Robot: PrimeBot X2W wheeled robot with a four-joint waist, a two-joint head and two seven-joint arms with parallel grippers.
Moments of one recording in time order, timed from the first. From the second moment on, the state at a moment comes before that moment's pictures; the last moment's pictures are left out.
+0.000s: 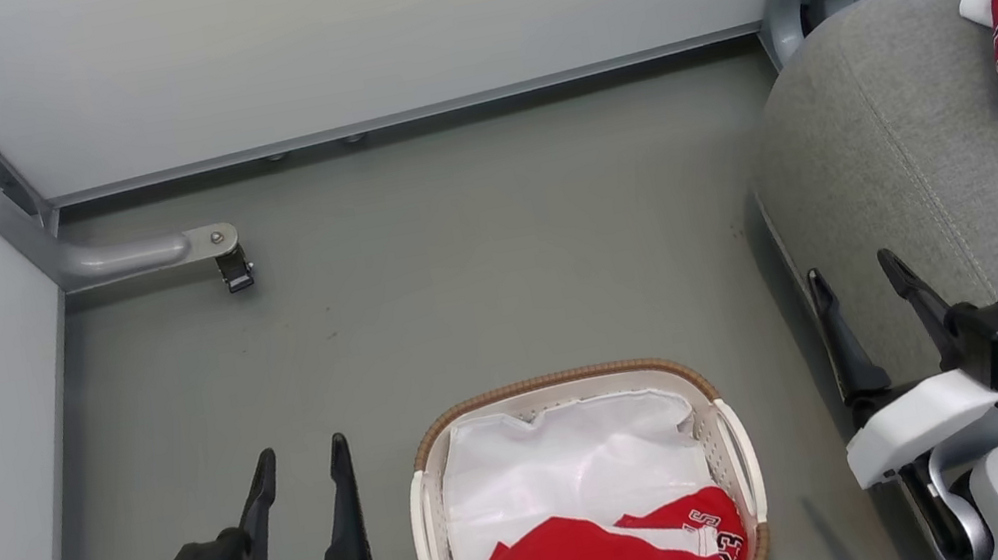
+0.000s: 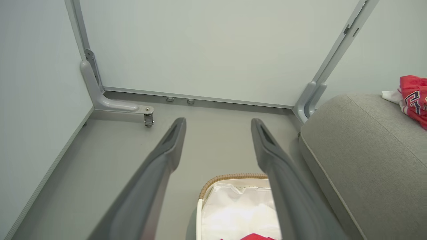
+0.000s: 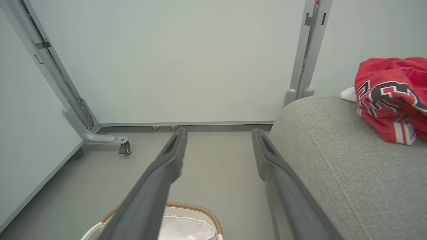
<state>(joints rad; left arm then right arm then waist) -0.07 0.05 -0.17 0.34 -0.33 -0.11 -0.26 -0.17 -0.05 0.02 0.29 0.15 0.13 -0.26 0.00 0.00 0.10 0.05</state>
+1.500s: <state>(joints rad) -0.89 0.17 -1.22 0.96 -0.72 -0.13 0.12 -0.50 -0.05 0.04 0.00 0.16 0.13 -0.26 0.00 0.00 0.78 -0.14</state>
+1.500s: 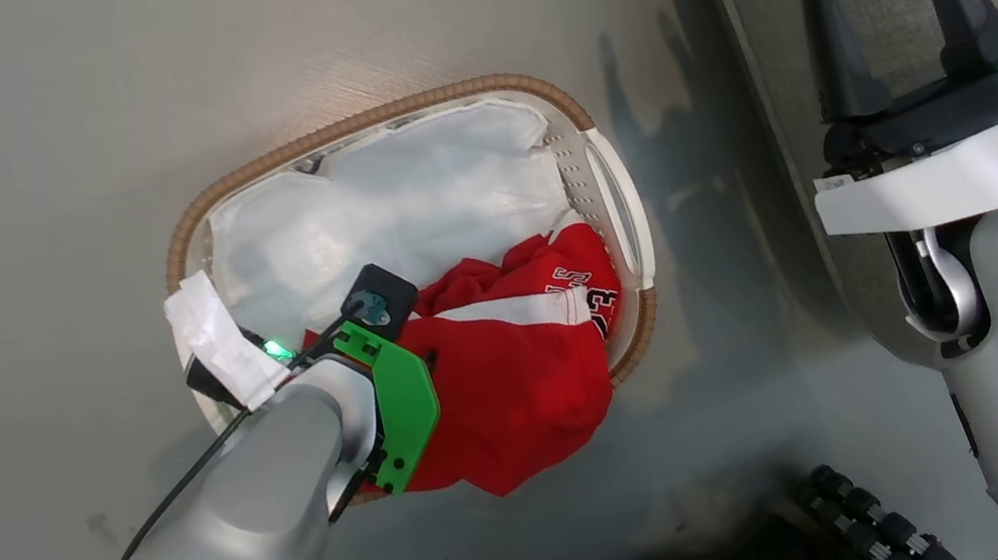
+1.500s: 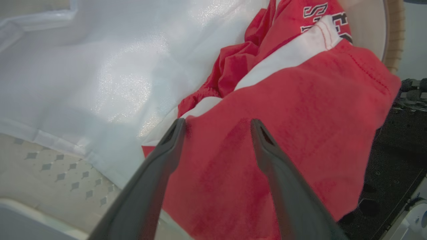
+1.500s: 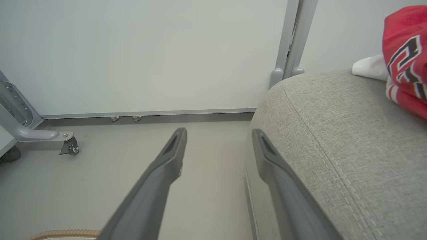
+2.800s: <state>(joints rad) -0.87 0.27 -1.28 0.84 -0.77 -0.13 -0.11 -0.48 -0.05 0.04 0.05 0.13 0.13 -0.26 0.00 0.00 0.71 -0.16</state>
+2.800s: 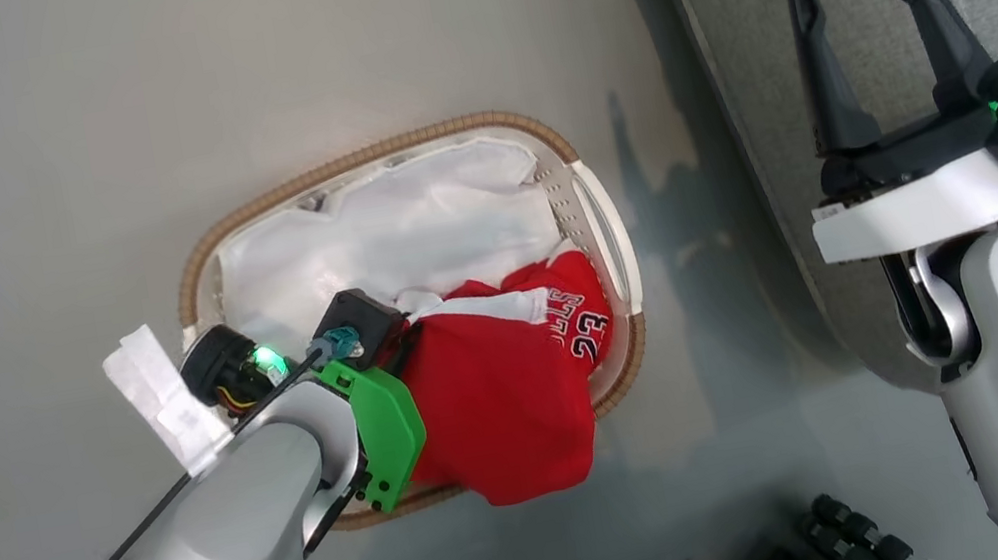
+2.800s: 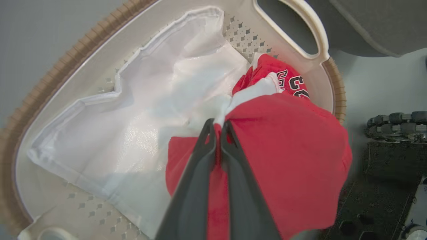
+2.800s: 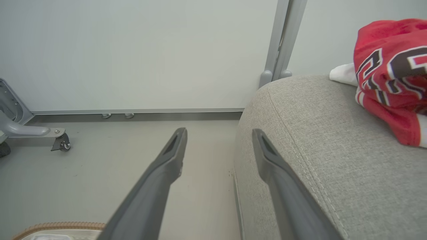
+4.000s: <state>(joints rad) -1.11 0.49 -1.20 0.46 -0.73 -0.09 -0.18 -0.25 -0.05 0.11 0.22 0.10 0.13 -0.26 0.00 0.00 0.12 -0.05</state>
